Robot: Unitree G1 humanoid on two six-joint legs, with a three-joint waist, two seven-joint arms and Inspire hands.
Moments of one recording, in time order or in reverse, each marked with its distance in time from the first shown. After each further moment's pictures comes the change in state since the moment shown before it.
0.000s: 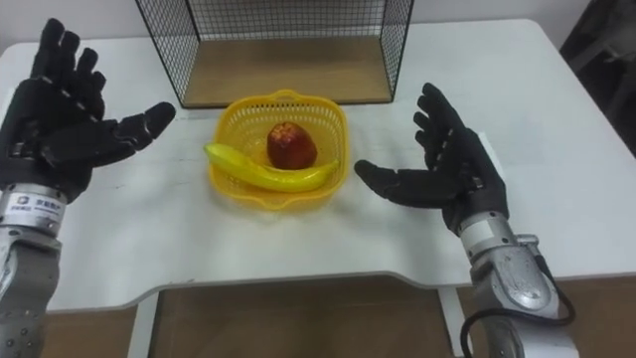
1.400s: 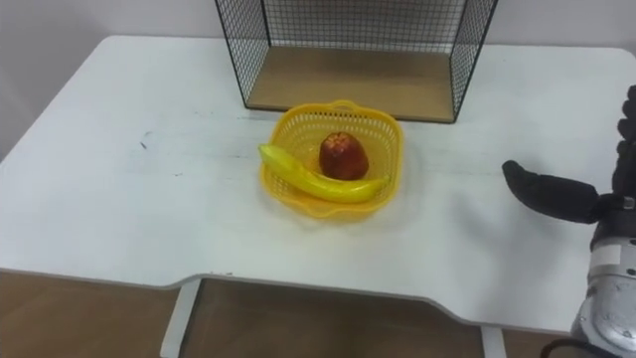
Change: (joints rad) left arm 0.112 0.033 0.518 -0.109 0.215 -0.035 0.771; right arm 0.112 -0.075 -0.236 -0.074 -0.272 0.010 -0.307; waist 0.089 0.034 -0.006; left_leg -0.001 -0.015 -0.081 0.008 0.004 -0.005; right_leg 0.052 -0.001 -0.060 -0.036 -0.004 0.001
